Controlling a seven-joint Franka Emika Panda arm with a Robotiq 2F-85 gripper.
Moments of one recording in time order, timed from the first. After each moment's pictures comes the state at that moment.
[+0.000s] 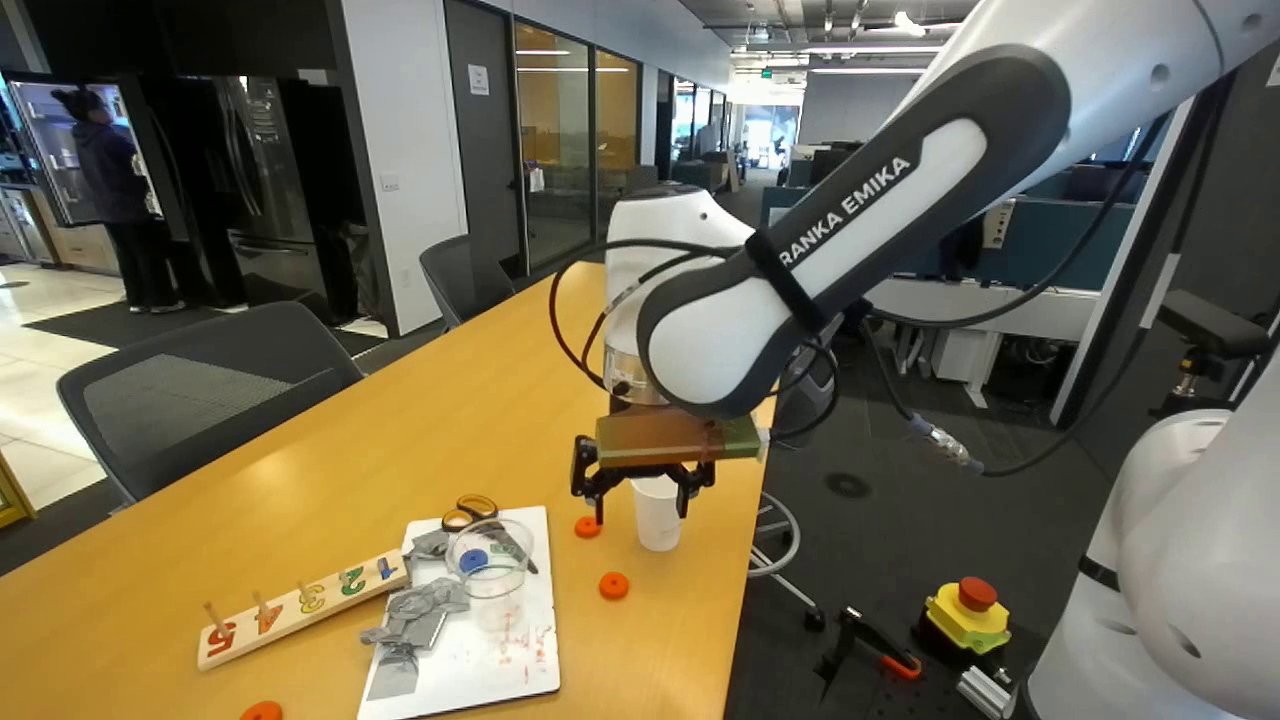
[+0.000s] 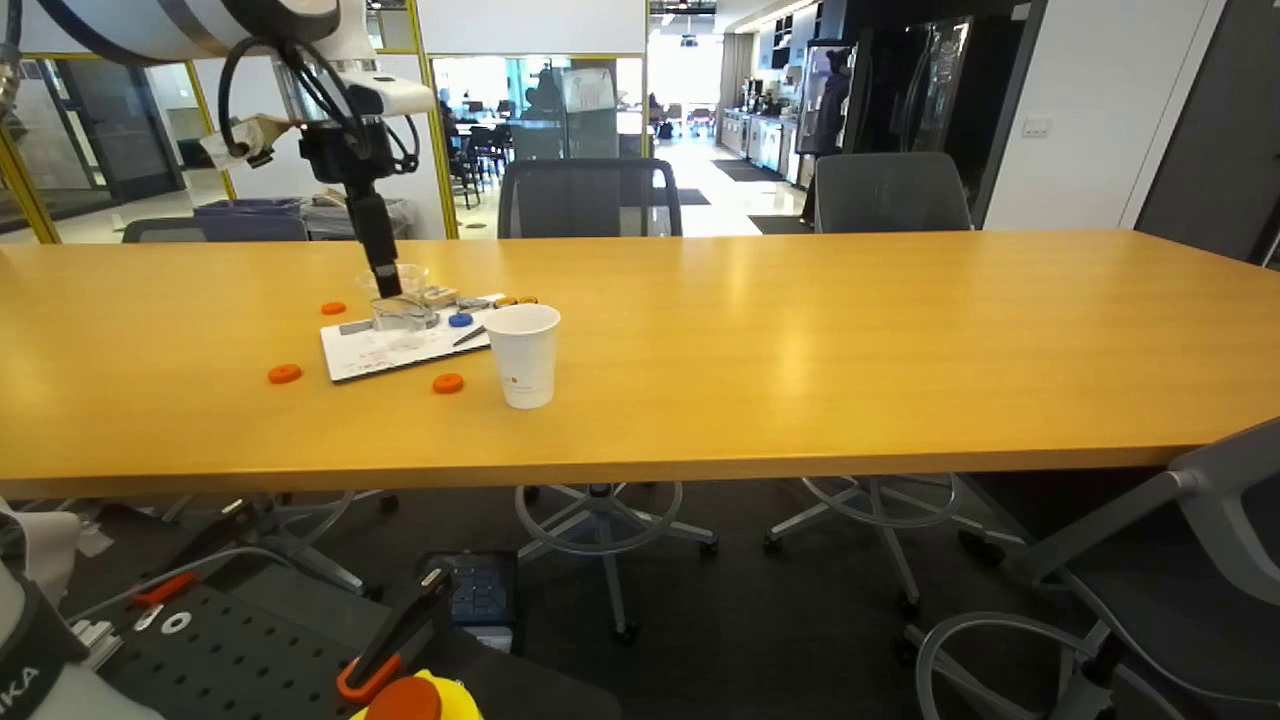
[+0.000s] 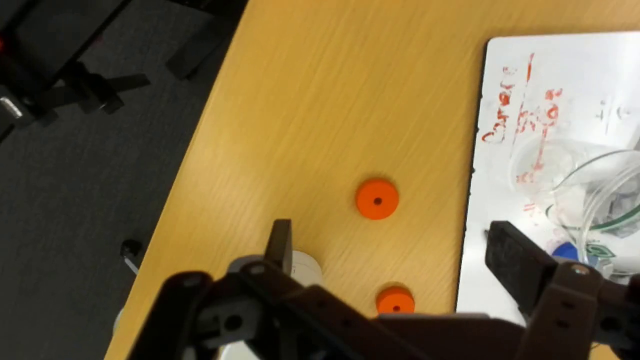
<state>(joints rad) 0.03 -0.24 0.24 -2.64 0.01 2.45 0.92</state>
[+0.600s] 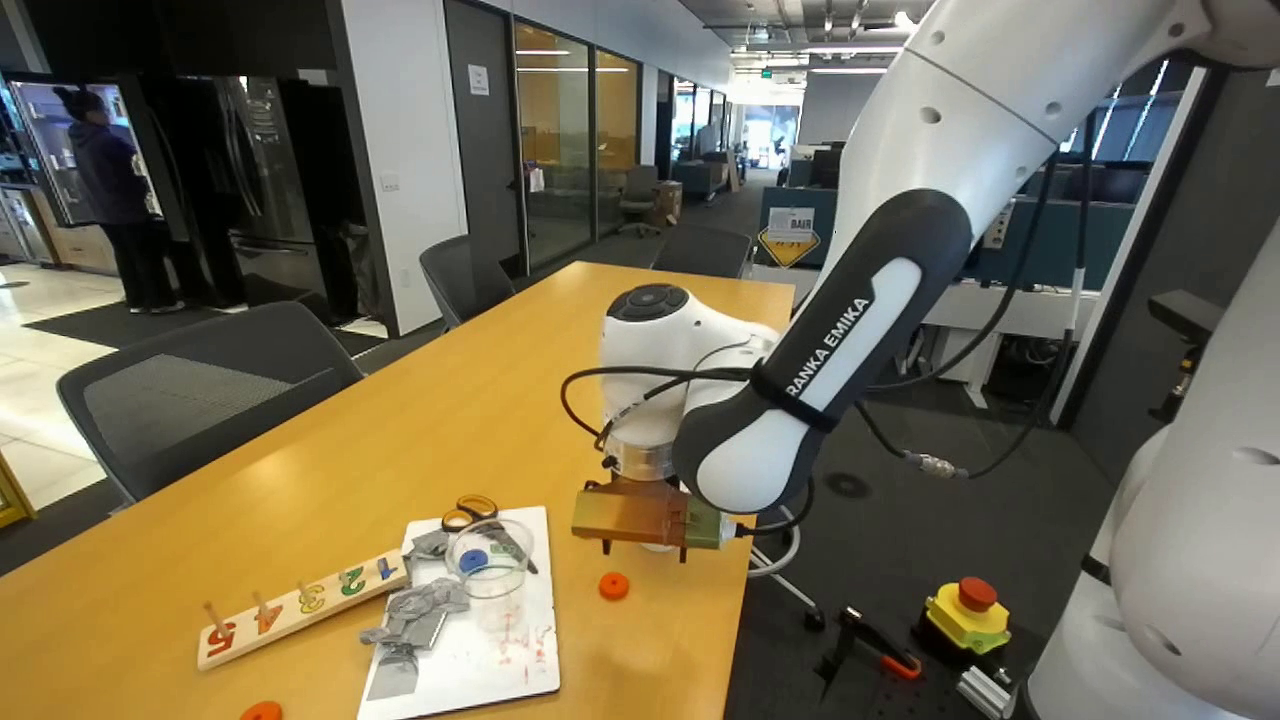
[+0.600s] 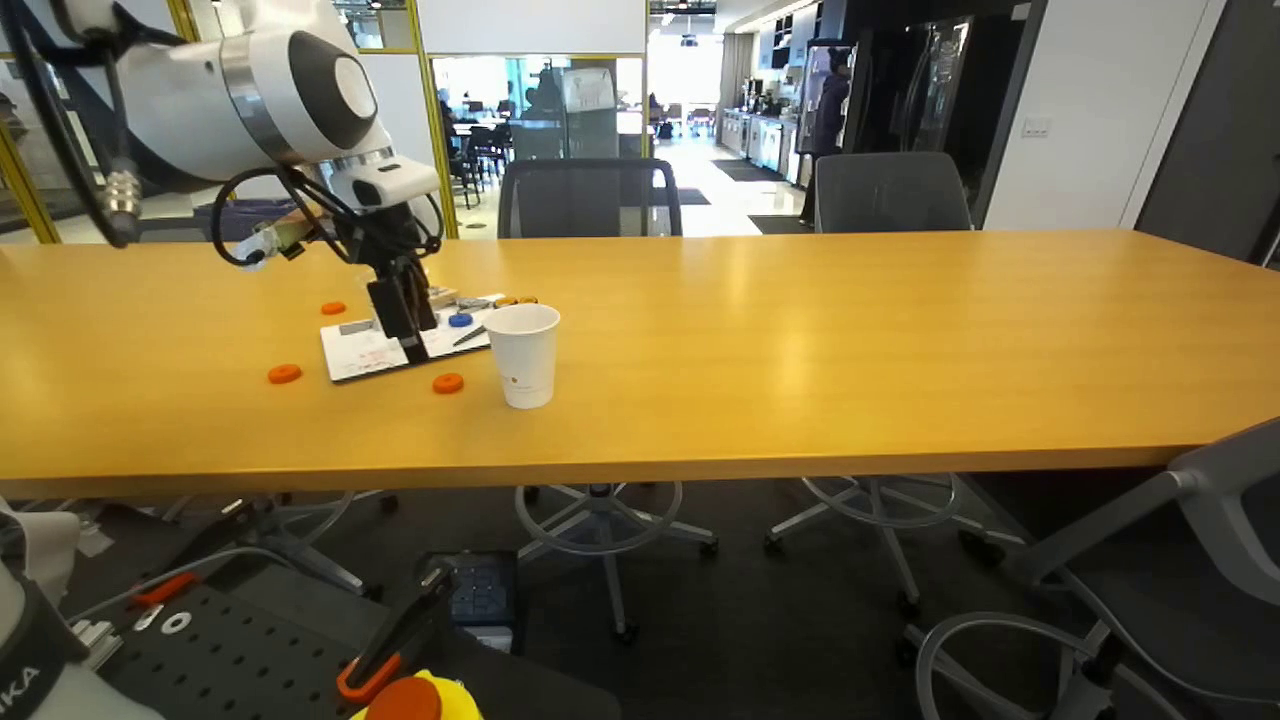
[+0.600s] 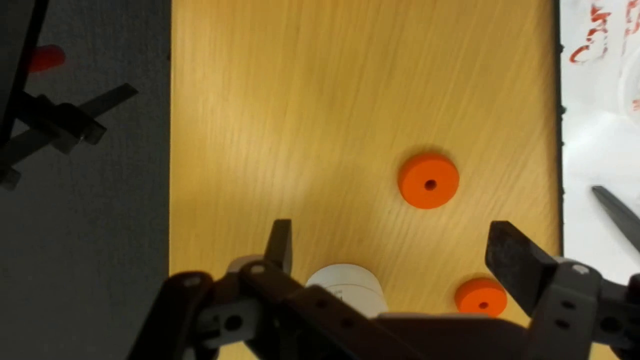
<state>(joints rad) -0.04 -0.03 0.25 -2.66 -0.40 2.69 1.50</state>
